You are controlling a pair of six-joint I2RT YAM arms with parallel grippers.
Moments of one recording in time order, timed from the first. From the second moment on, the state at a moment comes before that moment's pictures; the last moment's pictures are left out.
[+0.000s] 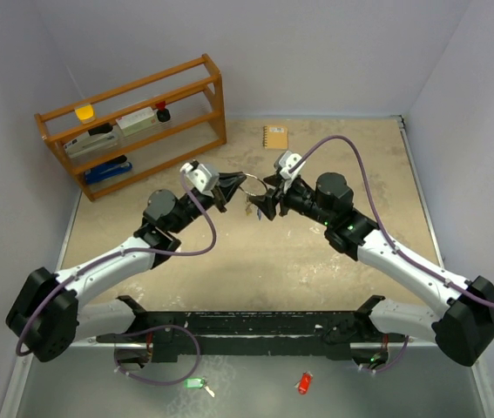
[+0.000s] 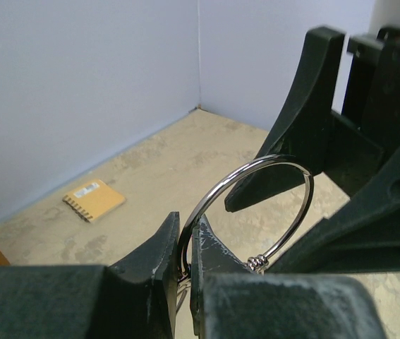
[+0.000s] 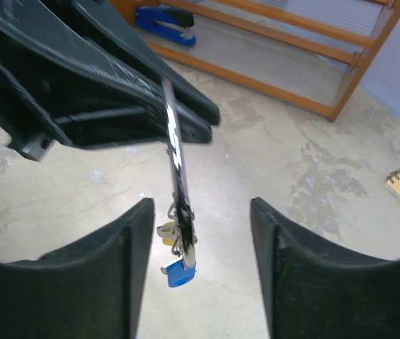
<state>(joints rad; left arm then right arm) -0.65 1.18 0.63 0.79 0.22 -0.03 0.68 1.14 0.83 0.20 -0.26 -0.08</state>
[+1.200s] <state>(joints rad) -0.65 1.10 0.77 0.53 -0.01 -0.07 0.74 1.19 0.68 0.51 -0.12 -0.02</state>
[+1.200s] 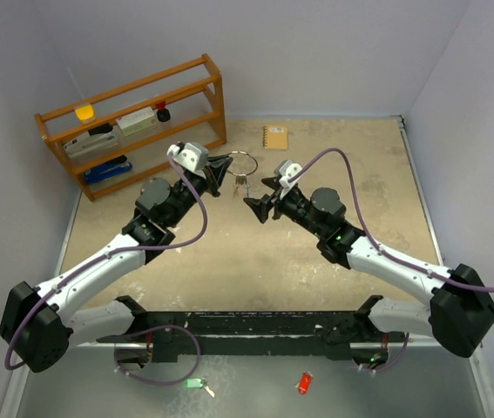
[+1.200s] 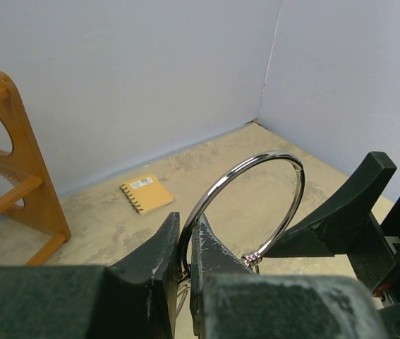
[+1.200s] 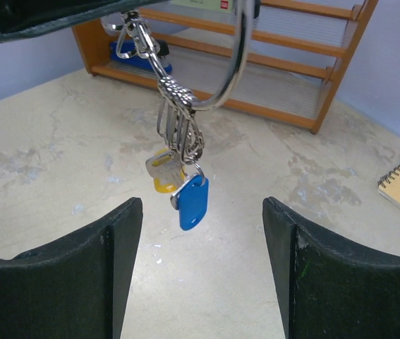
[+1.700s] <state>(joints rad) -0.65 1.05 0.77 0.51 -0.01 -0.08 0.77 1.31 0.69 0.54 -0.04 -0.05</state>
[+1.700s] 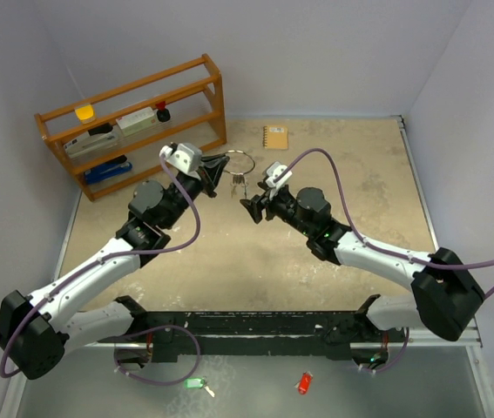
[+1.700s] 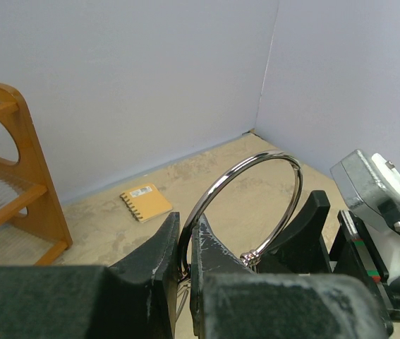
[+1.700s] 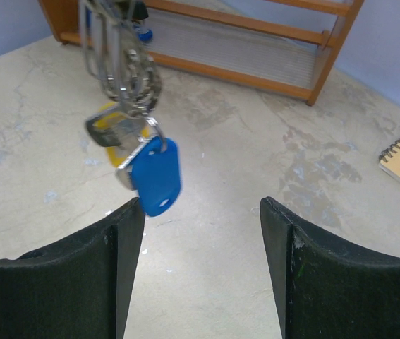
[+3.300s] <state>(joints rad) -0.65 1.04 0.74 0.56 -0.07 -0.15 0.79 1.23 0.76 0.46 0.05 -0.18</state>
